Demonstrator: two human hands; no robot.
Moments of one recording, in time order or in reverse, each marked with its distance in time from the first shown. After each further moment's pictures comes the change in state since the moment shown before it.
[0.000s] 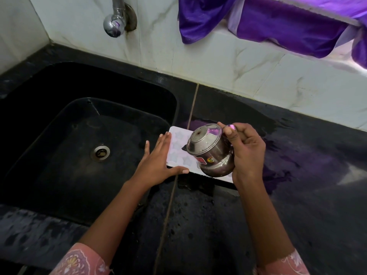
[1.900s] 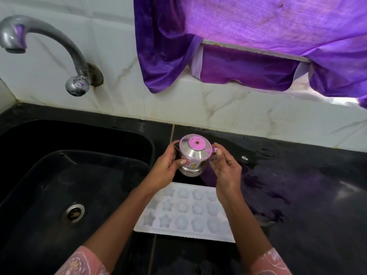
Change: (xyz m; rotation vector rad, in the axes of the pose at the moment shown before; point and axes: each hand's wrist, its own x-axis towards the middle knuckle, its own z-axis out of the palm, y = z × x) left_hand 0.126 0.065 -0.024 -0.738 0.016 0.163; right_hand 0.097 0.048 -0.019 0.186 0.230 0.193
